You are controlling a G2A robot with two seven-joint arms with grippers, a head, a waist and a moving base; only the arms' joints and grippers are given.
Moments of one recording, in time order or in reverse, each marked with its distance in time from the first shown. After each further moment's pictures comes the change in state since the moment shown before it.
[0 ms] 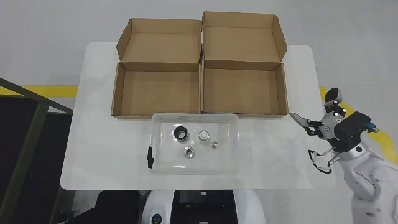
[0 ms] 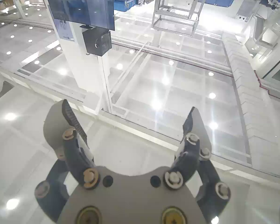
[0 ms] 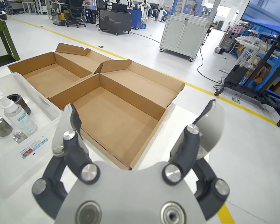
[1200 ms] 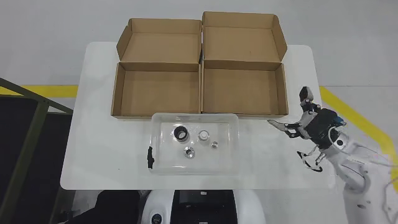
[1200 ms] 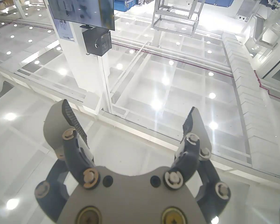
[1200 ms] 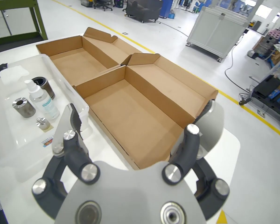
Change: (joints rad) left arm 0.000 0.000 0.000 0.000 0.000 0.000 0.000; right arm 0.088 0.017 -0.119 -0.042 -0.053 -0.144 0.155
